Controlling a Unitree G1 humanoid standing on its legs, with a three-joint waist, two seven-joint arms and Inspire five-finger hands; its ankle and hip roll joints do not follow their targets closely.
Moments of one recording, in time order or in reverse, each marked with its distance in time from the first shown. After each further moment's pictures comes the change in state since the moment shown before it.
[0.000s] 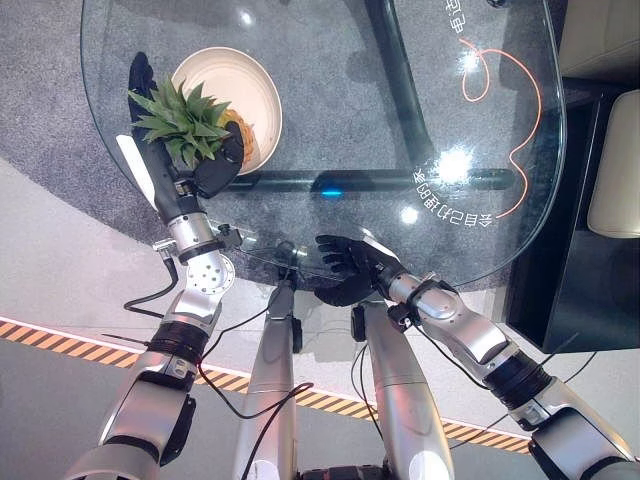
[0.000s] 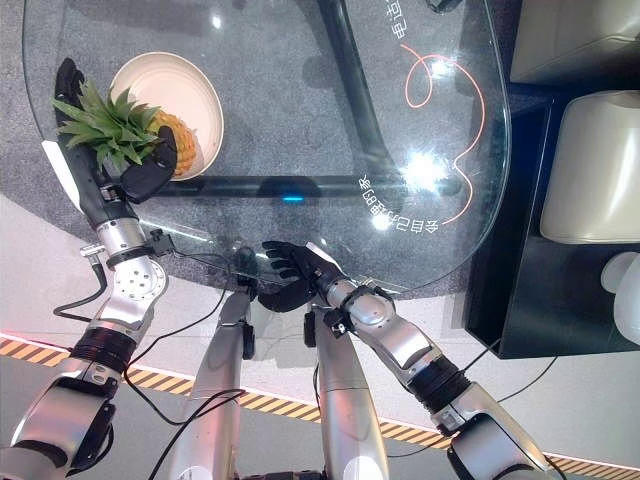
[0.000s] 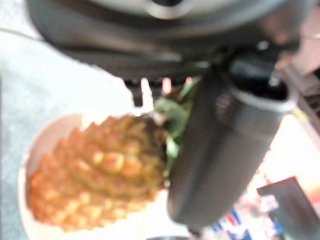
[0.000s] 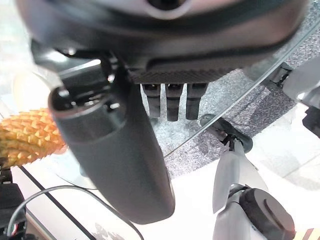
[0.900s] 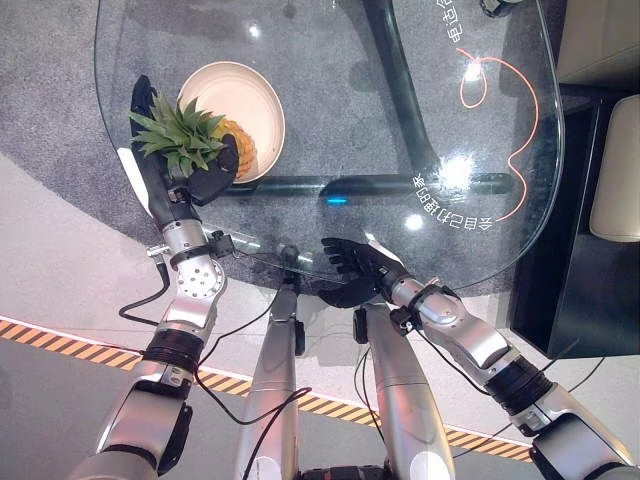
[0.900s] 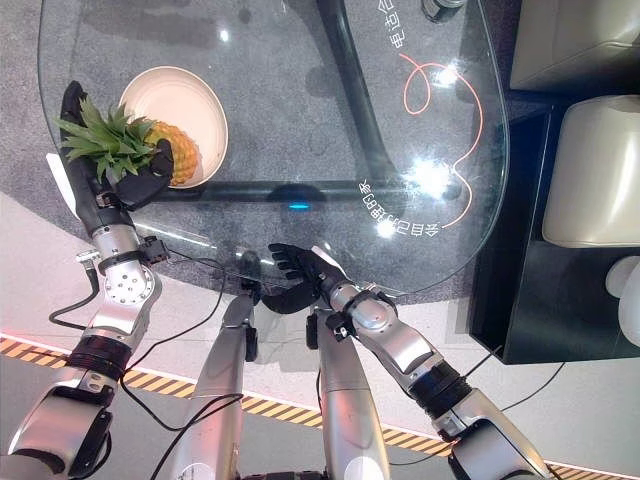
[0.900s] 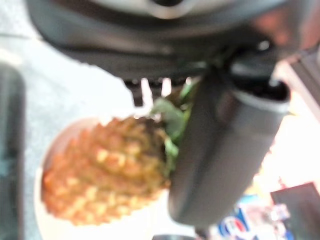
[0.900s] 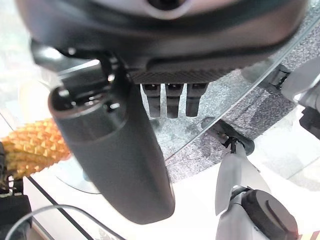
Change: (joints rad) left arm 0.067 0.004 0.039 -0.037 -0.114 0.052 -0.125; right arm 0.036 0.003 -0.015 -0.001 0.000 -0.003 -0.024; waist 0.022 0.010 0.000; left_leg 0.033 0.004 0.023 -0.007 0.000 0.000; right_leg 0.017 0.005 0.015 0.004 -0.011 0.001
